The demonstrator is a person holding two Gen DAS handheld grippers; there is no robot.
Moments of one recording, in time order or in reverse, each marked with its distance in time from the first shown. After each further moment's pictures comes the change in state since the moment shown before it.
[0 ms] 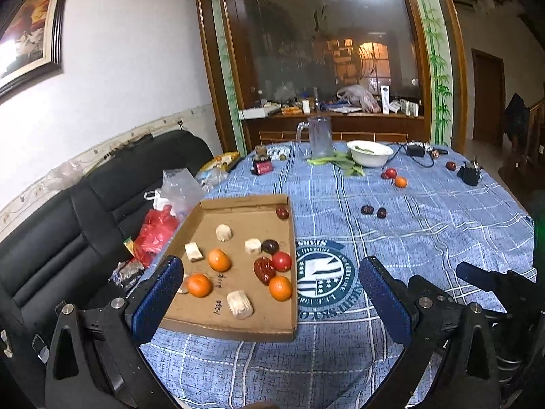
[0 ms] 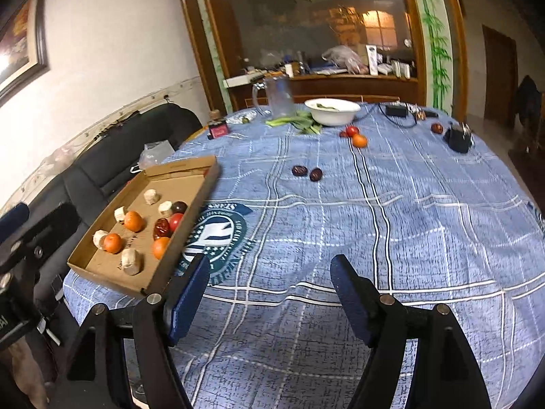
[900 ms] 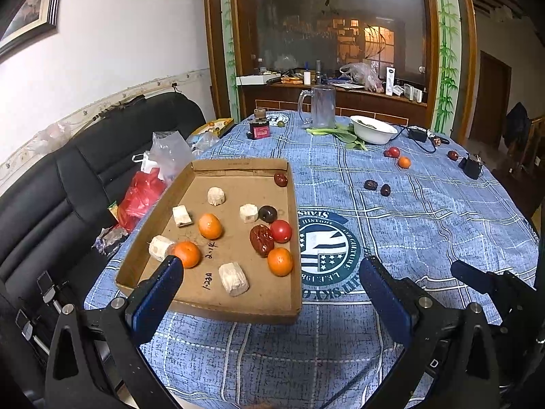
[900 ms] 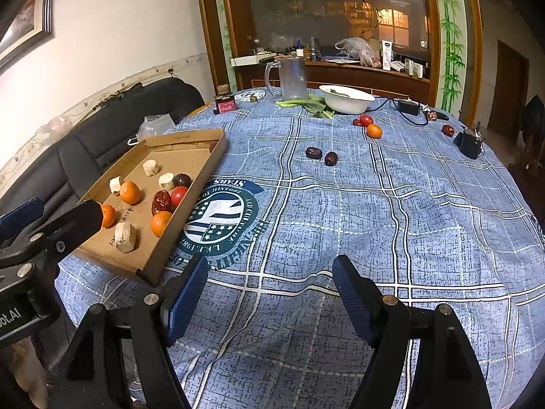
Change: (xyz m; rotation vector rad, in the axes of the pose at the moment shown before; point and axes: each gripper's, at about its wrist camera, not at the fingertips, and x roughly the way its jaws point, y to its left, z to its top) left arm 0.032 0.020 -0.014 -0.076 0.127 -0.061; right arm 0.018 0.028 -0.007 -0.096 0.062 -0.035
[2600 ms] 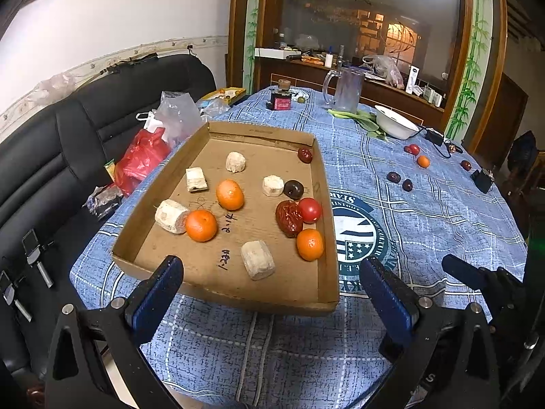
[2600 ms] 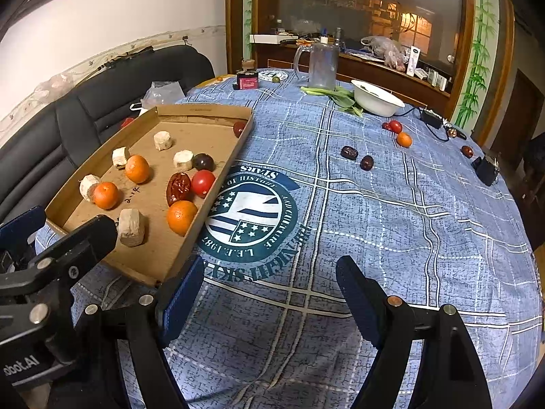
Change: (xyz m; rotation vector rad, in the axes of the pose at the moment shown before) left arm 0.032 0.047 -0.008 -0.141 0.107 -0.030; right arm 0.035 0.055 0.017 -0.118 0.096 -0.040
